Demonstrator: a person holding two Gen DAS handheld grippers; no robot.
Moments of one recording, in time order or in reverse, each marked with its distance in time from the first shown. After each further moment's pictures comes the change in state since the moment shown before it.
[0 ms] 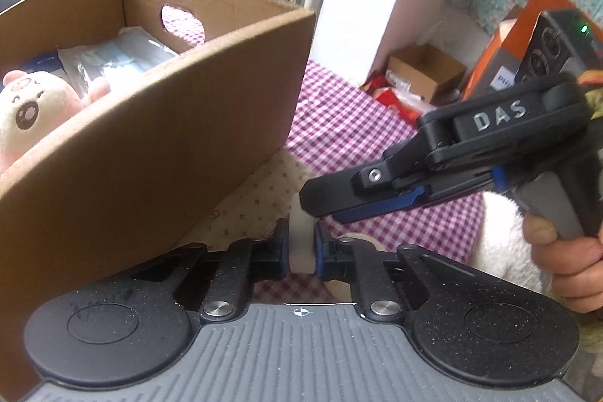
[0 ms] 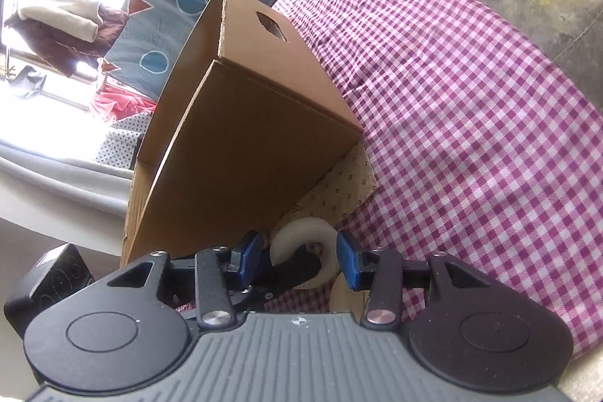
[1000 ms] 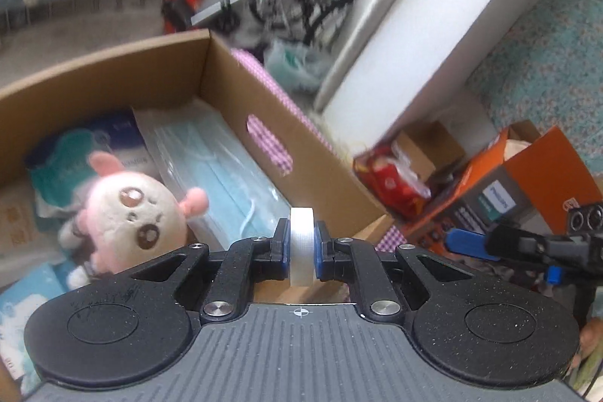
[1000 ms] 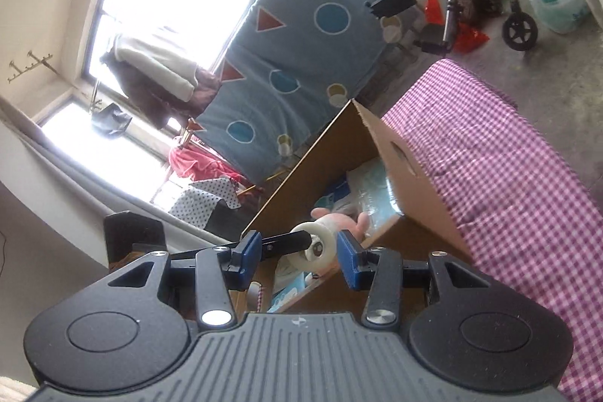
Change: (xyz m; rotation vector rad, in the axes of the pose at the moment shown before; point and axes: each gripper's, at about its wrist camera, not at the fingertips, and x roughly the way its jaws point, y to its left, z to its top) left arm -0.058 0.093 0.107 -0.250 -0.052 -0.074; right arm -0.068 0.064 0.029 -0.125 -0.279 0.222
